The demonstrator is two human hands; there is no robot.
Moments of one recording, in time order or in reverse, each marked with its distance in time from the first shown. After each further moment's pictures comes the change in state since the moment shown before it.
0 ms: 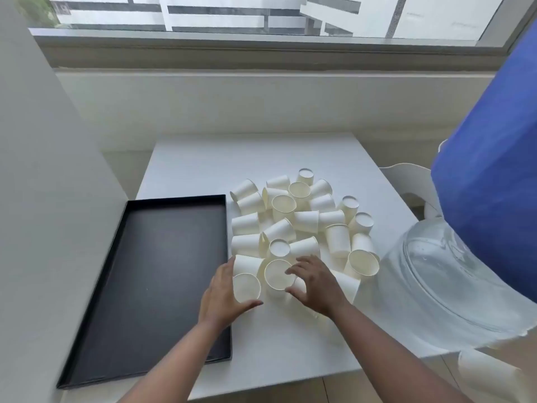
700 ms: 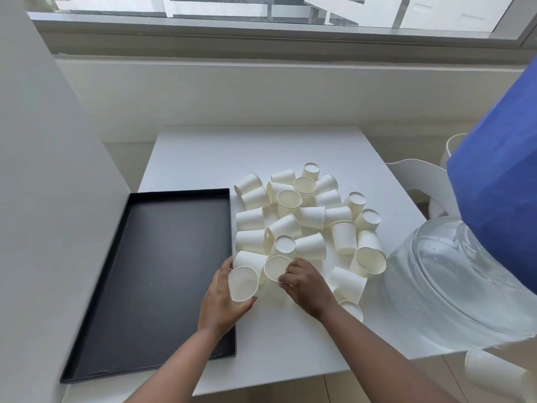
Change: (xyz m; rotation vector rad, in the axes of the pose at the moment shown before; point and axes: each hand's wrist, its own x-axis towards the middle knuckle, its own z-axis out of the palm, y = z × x) left_hand -0.010 -0.015 0.009 -0.194 0.131 -0.009; right_hand 0.011 -0.029 0.012 -0.127 0.099 -0.240
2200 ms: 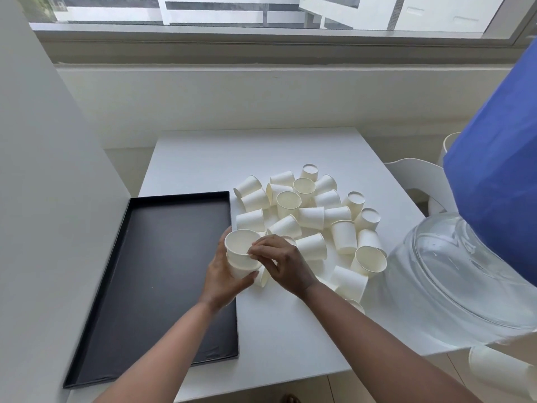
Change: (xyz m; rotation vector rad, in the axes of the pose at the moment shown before) left_hand 0.036 0.027 -0.025 -0.392 -0.012 0.076; right_hand 0.052 -0.028 -0.021 0.464 0.346 -0.114
